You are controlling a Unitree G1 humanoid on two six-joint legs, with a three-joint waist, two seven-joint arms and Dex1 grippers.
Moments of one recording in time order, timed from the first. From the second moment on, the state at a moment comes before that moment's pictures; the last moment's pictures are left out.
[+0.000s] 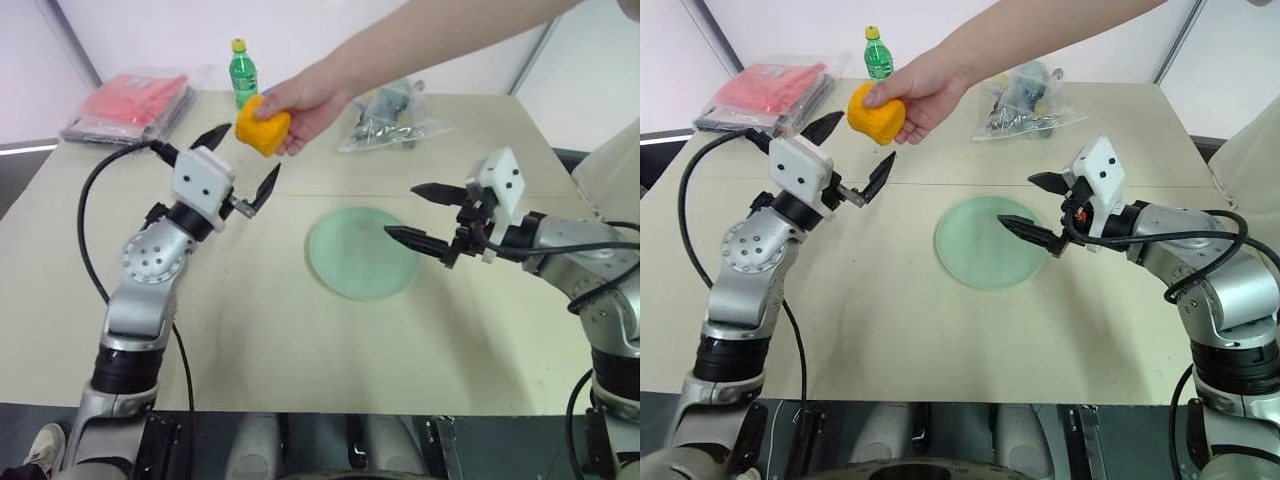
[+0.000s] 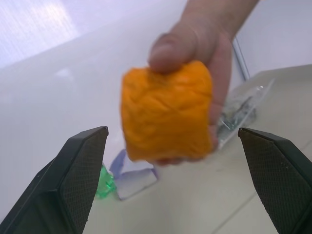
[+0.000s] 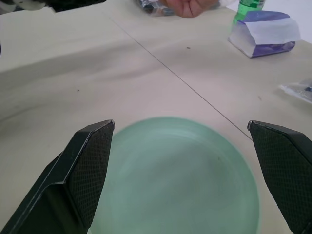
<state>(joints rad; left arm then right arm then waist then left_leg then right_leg) -0.47 0.44 0.02 -0.19 -0.08 0.04 -0.38 -0.44 -0.77 -0.13 -0.43 0.63 0.80 0.73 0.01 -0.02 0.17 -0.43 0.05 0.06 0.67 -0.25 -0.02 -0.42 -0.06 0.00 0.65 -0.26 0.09</state>
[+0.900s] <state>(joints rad) -0.59 0.35 0.01 0.08 -0.01 -0.15 -0.37 -0.41 -0.81 -0.16 -0.49 0.65 0.85 0.70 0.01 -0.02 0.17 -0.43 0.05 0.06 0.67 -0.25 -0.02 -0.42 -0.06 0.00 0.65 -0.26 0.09</state>
